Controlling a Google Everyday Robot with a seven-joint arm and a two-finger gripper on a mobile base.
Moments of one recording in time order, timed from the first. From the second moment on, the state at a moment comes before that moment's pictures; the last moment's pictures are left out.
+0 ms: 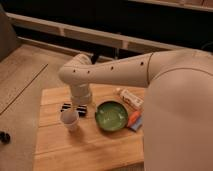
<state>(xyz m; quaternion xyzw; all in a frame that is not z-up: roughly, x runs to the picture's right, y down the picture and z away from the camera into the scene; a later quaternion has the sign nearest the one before) -0.106 0.106 0.705 -0.27 0.24 0.64 0.68</state>
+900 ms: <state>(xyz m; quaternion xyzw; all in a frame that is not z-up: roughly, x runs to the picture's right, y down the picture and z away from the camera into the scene) -0.055 0.050 0.710 -0.16 0.19 0.66 0.71</state>
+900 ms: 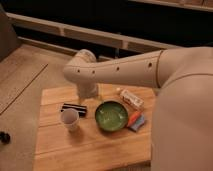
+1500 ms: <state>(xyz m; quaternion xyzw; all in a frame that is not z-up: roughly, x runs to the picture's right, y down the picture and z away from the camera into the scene) -0.012 0.029 0.701 -0.11 0.18 0.69 0.69</state>
